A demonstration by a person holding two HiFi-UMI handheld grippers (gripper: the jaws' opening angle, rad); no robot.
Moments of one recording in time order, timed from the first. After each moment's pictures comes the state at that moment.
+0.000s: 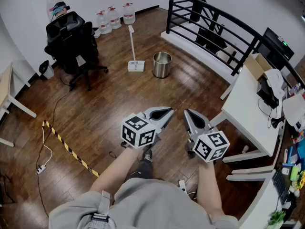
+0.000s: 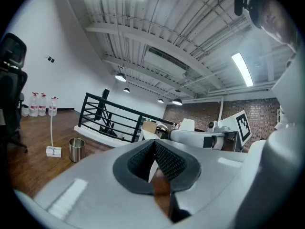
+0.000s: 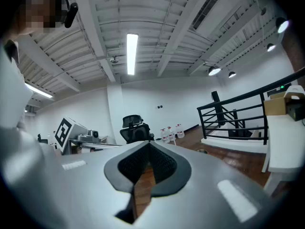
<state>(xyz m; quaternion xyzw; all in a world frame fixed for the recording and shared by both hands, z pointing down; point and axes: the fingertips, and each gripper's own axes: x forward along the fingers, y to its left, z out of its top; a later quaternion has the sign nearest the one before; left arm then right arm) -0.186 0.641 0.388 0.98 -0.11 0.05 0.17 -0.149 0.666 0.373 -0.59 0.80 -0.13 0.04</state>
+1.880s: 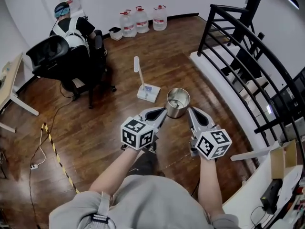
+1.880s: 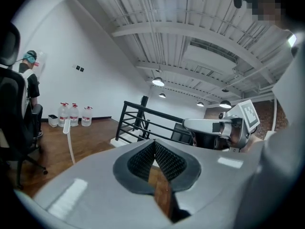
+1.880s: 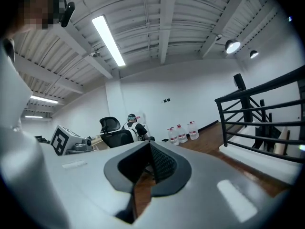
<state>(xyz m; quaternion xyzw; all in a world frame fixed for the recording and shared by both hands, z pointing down) -0.004 0.048 0.419 0.92 -0.33 0.05 0.18 0.080 0.063 0.382 -0.48 0.86 -0.15 0.02</state>
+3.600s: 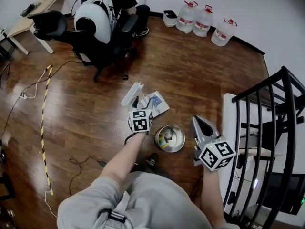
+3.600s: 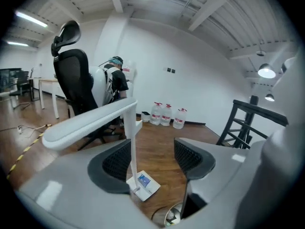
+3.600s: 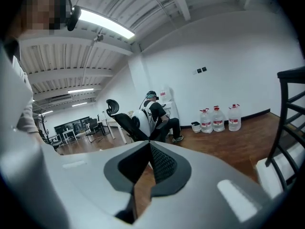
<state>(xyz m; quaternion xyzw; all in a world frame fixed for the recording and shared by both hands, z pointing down) -0.130 -0.364 0.627 0.55 -0.79 0.04 0.27 0.086 -0.366 0.432 -0.20 0.95 -0.18 -0.13</state>
